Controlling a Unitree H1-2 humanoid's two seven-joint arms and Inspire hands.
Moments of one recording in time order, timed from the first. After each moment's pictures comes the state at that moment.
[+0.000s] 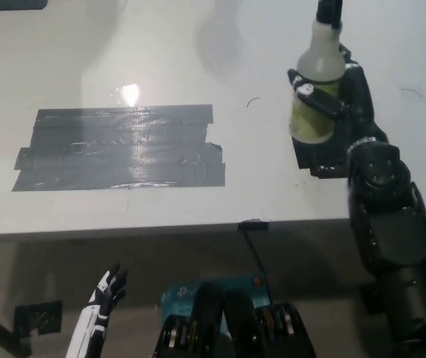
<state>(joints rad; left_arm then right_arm) 0.11 0.10 -0.04 0.10 0.08 -0.31 -0.02 -0.79 -0.02 -0.05 0.45 -0.06 0.19 -0.12</state>
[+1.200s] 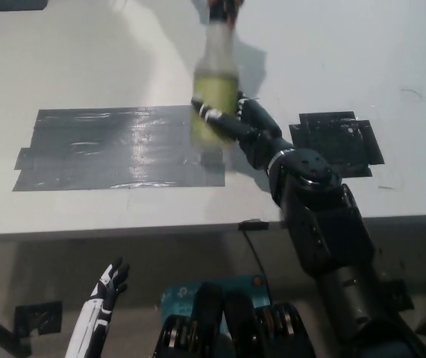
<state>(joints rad) 0.10 0.10 -0.05 0.08 0.10 -0.30 -0.02 -0.83 0.11 -0.01 0.55 0.14 0.41 0.09</state>
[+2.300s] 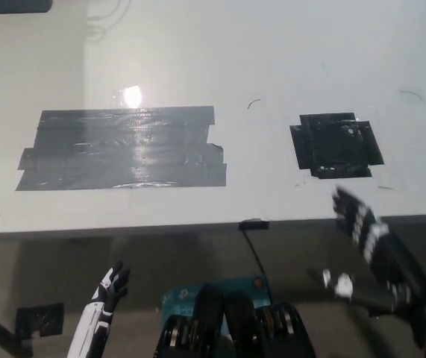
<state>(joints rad) 0.10 0.10 -0.05 0.11 0.10 -0.29 -0.02 0.00 -0.19 0.08 -0.39 0.11 0.31 0.21</state>
